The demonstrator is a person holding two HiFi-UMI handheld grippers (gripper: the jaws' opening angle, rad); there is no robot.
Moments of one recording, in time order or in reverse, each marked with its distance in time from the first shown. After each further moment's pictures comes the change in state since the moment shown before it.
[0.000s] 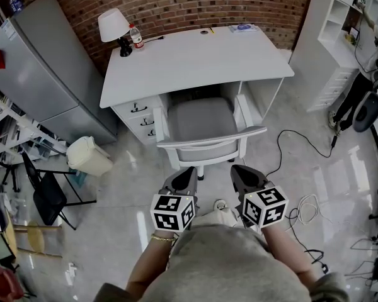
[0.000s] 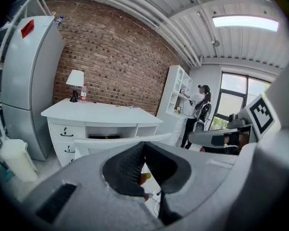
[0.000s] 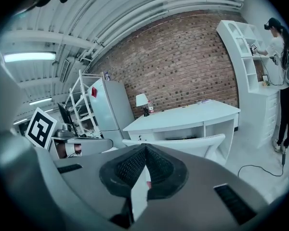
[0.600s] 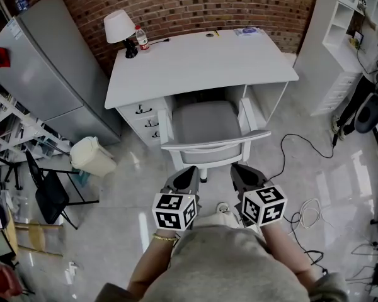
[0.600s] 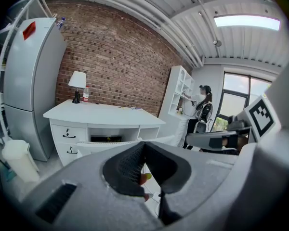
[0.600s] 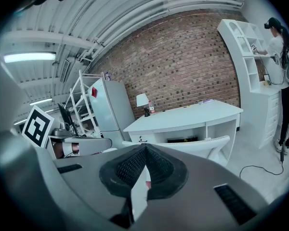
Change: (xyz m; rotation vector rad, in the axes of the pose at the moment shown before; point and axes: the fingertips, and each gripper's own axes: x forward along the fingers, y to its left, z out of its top) left arm 0.001 0.008 0.011 -0.005 -0.006 0.024; right arm 0.015 0.003 0.007 0.001 0.000 0.008
